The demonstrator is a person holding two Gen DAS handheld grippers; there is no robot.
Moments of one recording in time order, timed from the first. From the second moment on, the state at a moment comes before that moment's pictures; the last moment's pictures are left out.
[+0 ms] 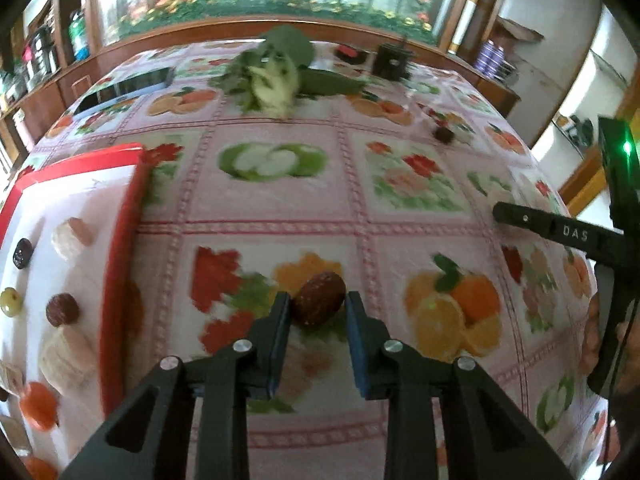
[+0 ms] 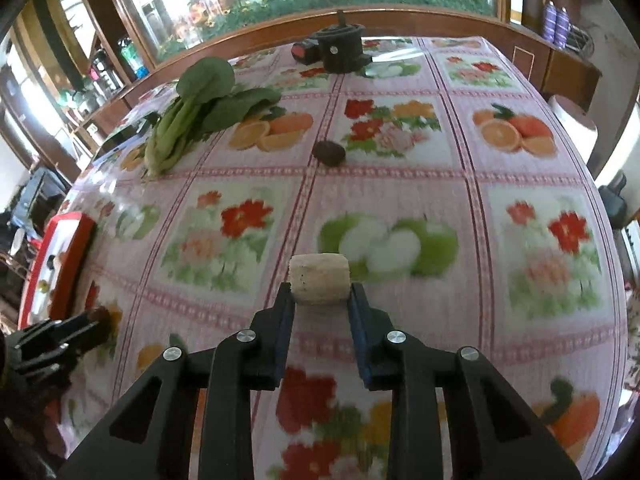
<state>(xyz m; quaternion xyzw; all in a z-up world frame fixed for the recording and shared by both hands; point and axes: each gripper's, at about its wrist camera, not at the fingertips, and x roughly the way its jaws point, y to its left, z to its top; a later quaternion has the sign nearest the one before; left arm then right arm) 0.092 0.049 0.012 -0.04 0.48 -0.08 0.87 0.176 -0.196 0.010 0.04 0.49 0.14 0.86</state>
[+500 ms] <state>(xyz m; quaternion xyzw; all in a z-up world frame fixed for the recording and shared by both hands) 0.054 0.039 0.016 -0.08 0.49 -0.12 0.86 0.104 -0.190 0.009 0.03 0.51 0.11 0.85</state>
